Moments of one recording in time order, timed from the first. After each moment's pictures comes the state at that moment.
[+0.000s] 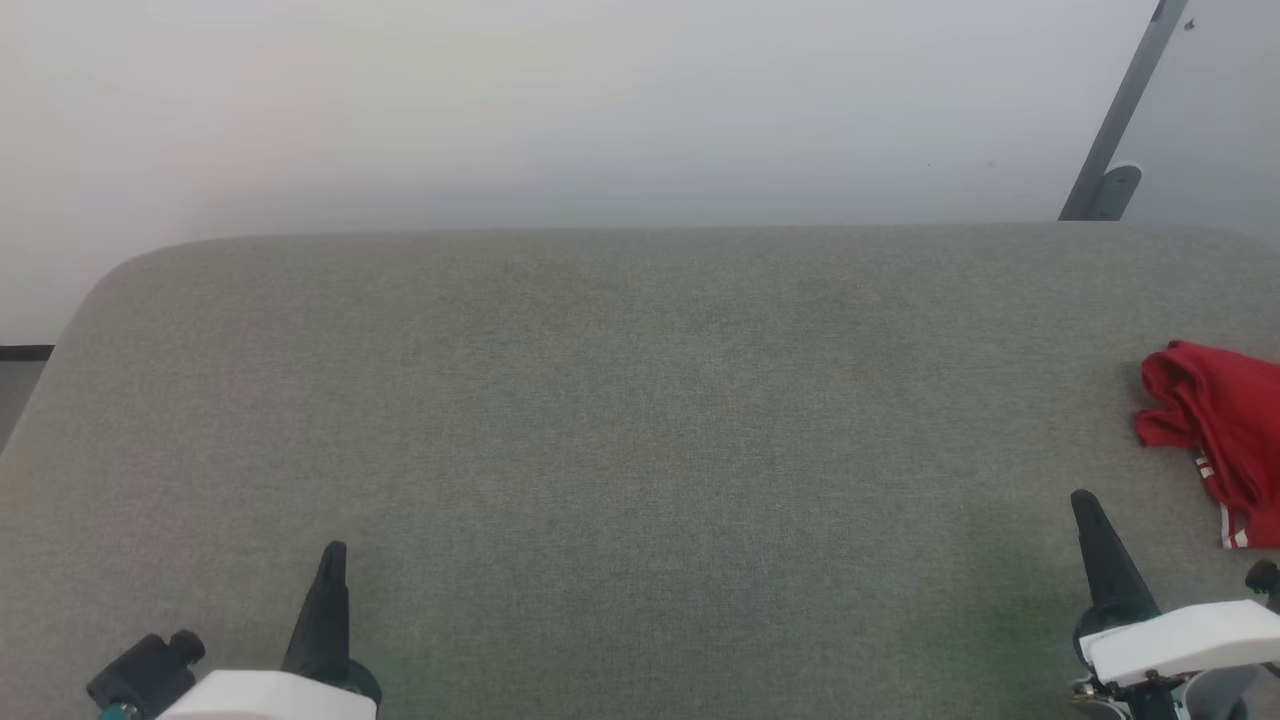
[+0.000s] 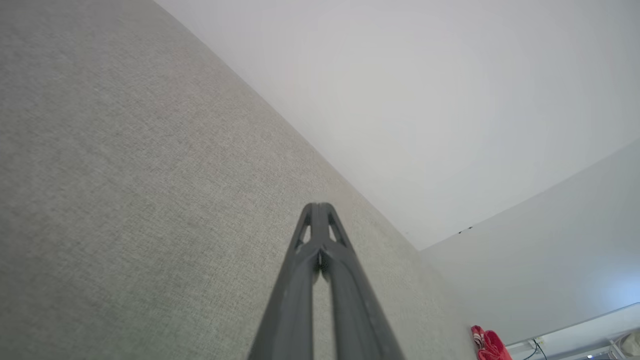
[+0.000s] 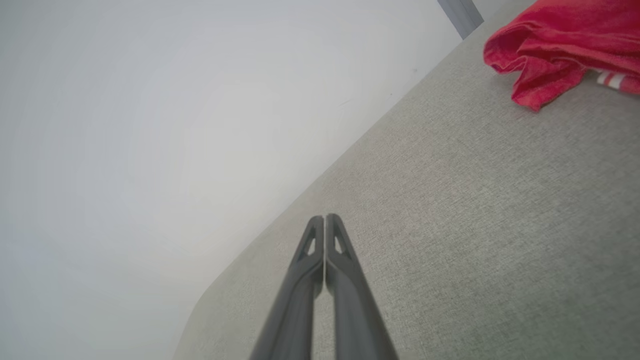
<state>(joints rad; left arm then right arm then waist) 0.06 0.05 0.10 0.18 -0.87 -0.13 -0.09 0.00 -0.19 -0.03 0.21 1.05 0.13 -0.07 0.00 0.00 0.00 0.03</state>
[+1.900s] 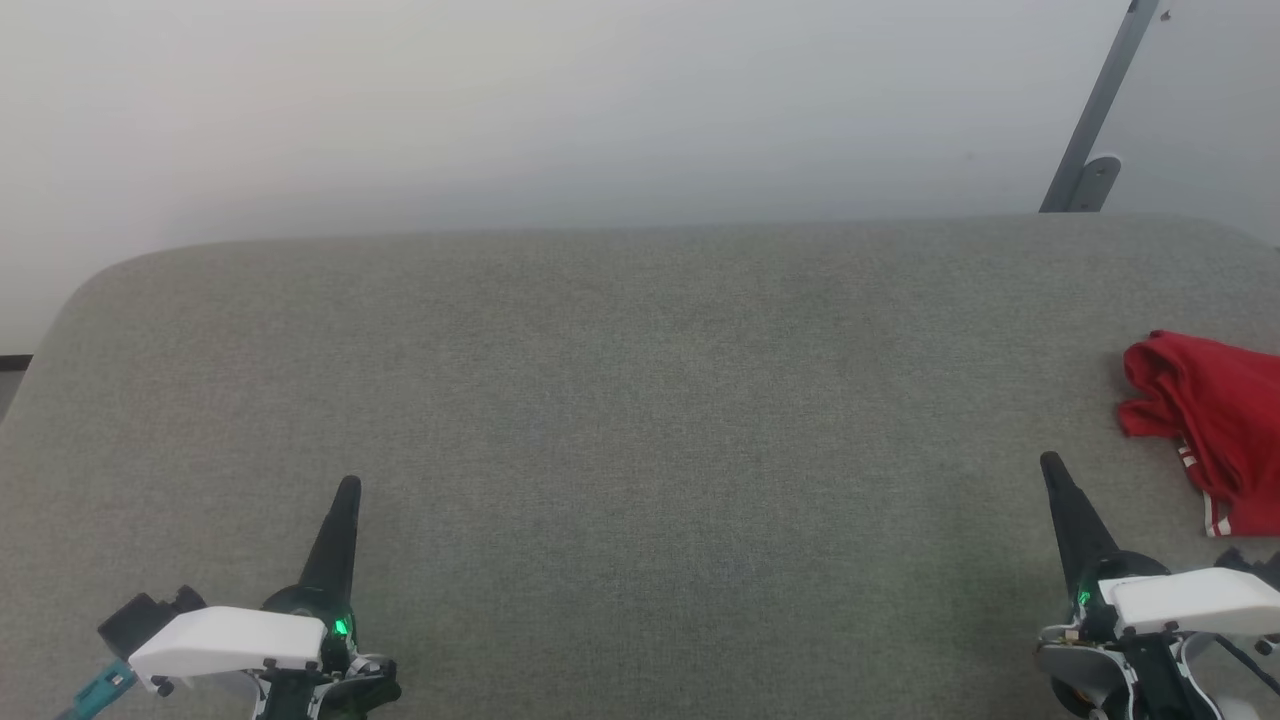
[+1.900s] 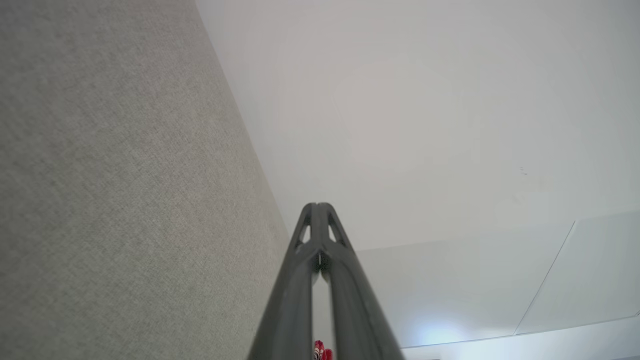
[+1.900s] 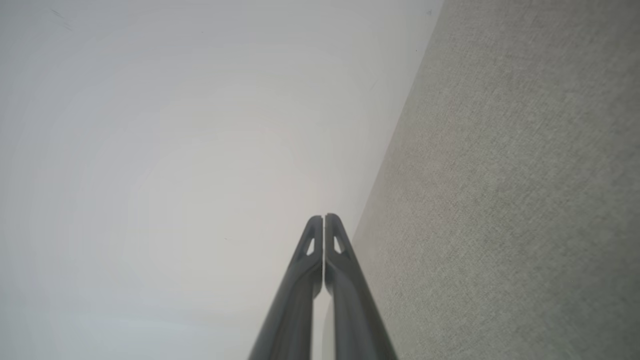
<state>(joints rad) -0.07 0.06 0.10 0.23 -1.44 -0.13 0.06 -0.08 -0.08 -0.09 0.24 1.48 0.13 0.07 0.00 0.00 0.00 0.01</state>
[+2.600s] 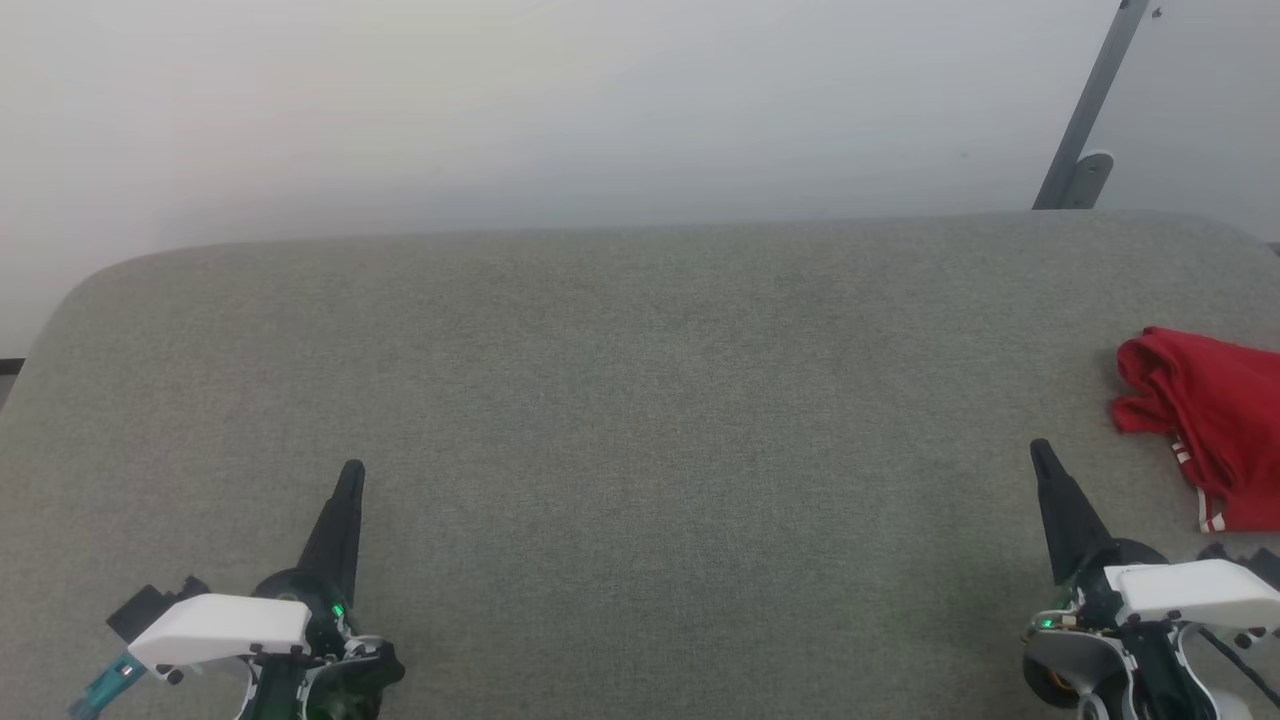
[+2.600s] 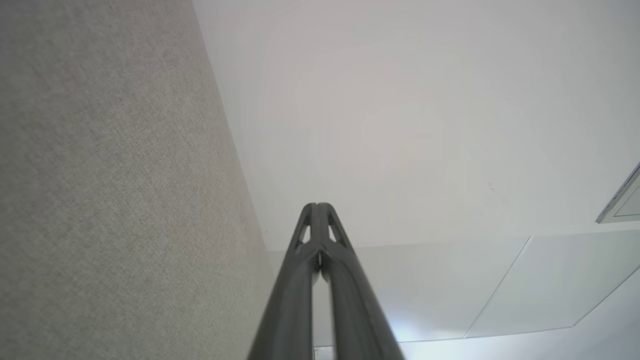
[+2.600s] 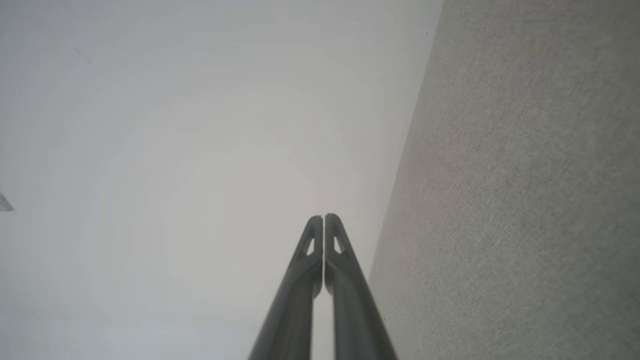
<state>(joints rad) -0.09 0.06 0.10 0.24 -1.58 -0.13 0.10 -0.10 -0.06 -0.11 0.24 1.59 0.13 0.10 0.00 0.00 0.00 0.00</state>
